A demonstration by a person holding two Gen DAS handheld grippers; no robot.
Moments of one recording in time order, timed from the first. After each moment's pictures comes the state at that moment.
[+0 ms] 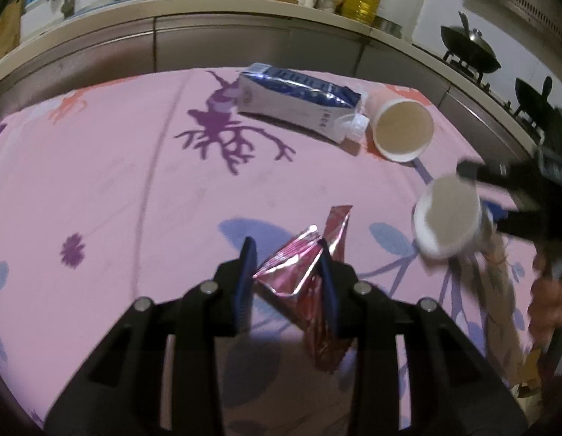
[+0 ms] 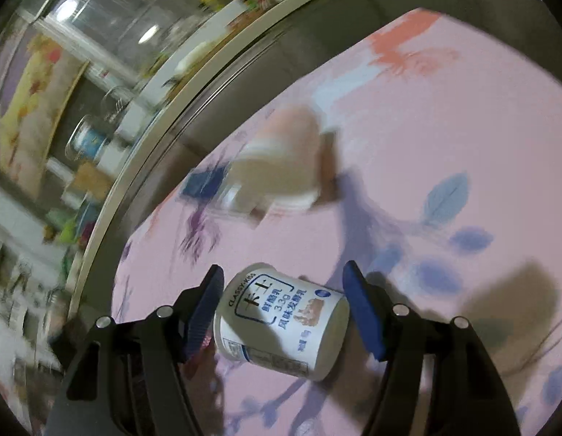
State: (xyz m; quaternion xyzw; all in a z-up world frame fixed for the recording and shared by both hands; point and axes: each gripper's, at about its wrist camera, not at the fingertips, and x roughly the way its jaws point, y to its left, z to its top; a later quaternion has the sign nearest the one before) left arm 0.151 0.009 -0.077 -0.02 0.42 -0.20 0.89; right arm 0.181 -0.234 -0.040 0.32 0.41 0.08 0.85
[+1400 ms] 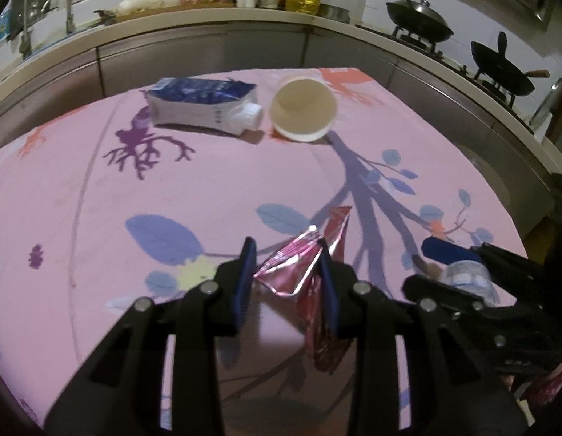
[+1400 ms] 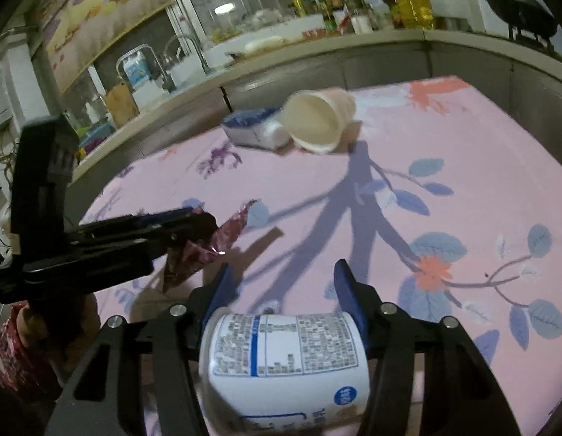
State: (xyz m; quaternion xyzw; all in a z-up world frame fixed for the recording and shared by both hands) left arm 0.110 -0.066 -0.064 0.04 0.41 -0.26 0.87; right arm 0.089 -0.206 -0.056 0.13 0.37 0.10 0.92
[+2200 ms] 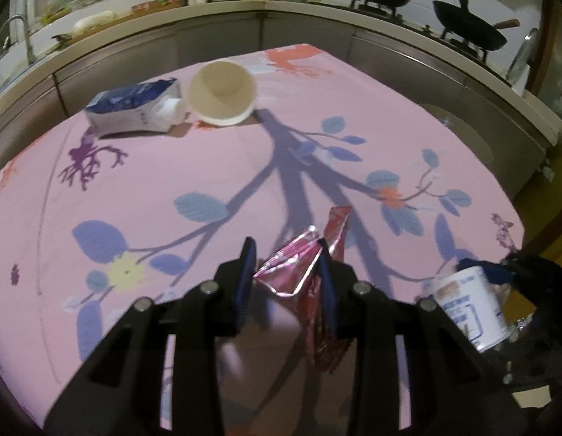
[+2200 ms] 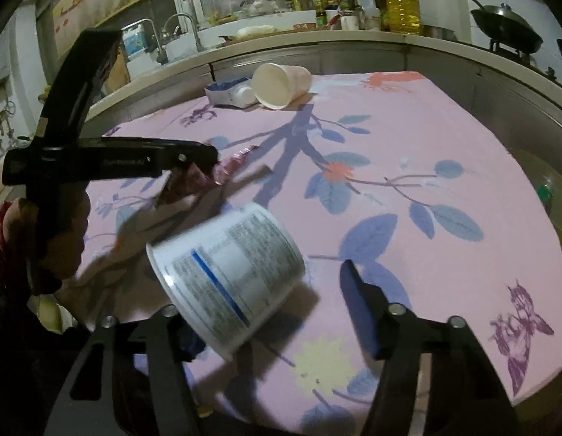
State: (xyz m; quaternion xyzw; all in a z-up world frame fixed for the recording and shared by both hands) left arm 0.081 -0.119 -0.067 0.10 0.41 -0.31 0.85; right arm -0.005 -0.236 -0.073 0.06 0.37 0.08 0.92
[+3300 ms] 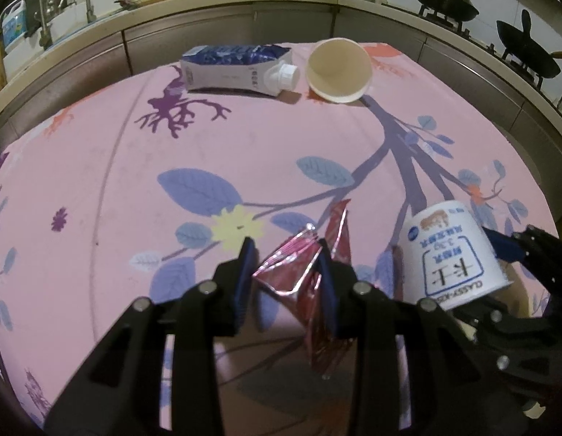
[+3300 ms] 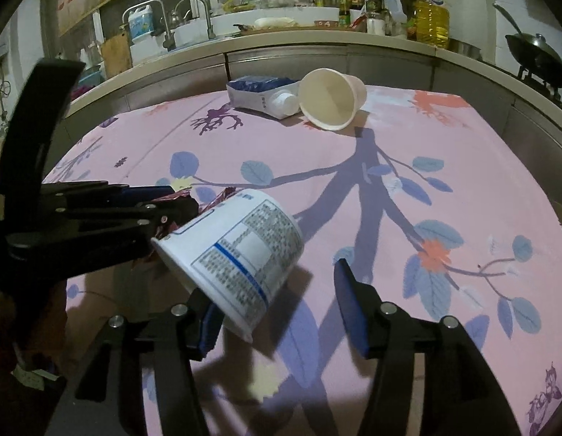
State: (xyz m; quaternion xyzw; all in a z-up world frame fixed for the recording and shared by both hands) left arm 0.100 -0.049 -0.085 0.07 0.43 -0.20 0.88; right arm 0.072 -0.169 -0.064 0.02 0.38 0.07 0.92
